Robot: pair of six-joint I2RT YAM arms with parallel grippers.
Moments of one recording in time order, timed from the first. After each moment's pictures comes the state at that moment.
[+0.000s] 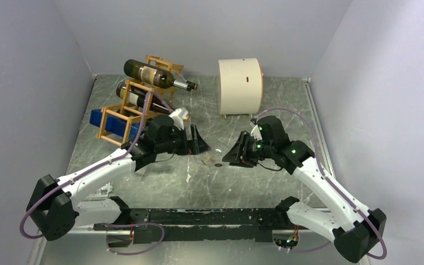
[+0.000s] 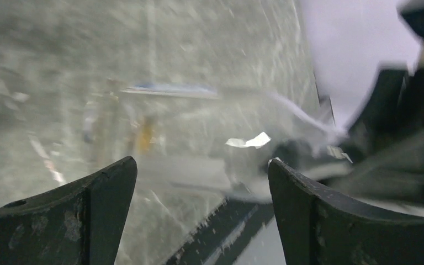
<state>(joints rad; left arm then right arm) -0.69 1.17 0.80 -0.13 0.21 -0.76 0.58 0.93 0.88 -0.66 -0.48 0.94</state>
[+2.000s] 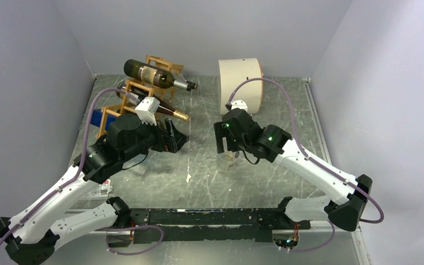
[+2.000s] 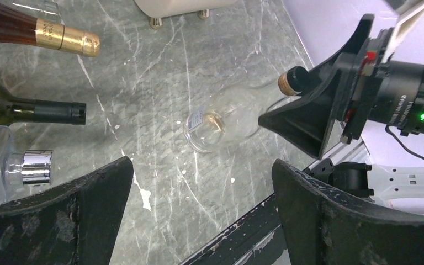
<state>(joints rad) -0.78 0.86 1.04 -0.53 -0.05 -0.56 0.91 1.24 1.26 -0.91 0.32 0.51</state>
